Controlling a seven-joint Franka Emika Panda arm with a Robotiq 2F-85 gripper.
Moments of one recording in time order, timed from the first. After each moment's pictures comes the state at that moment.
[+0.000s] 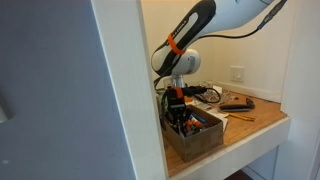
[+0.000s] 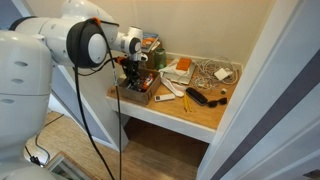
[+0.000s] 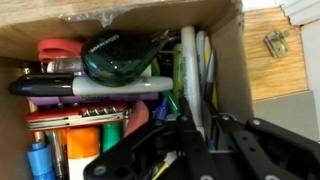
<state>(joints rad) 0.17 0.78 0.13 -1.43 0.08 1.95 0.30</state>
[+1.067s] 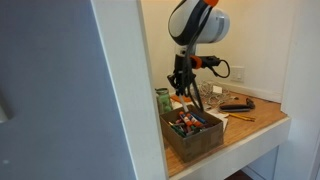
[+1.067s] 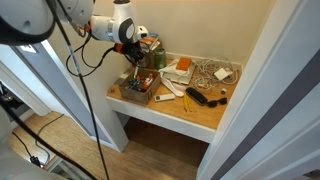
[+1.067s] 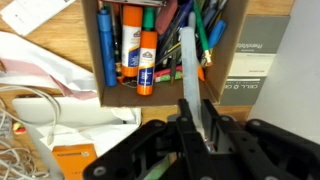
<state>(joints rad) 0.14 0.35 0.10 -1.87 0.04 2.49 0.06</state>
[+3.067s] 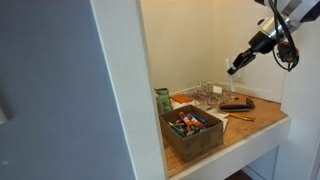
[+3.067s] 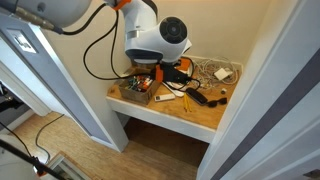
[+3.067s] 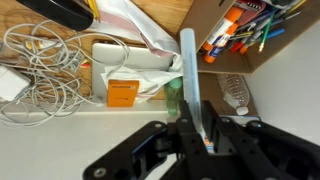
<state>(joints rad) -0.22 -0.01 0.03 -2.28 1.07 2.59 -1.42</state>
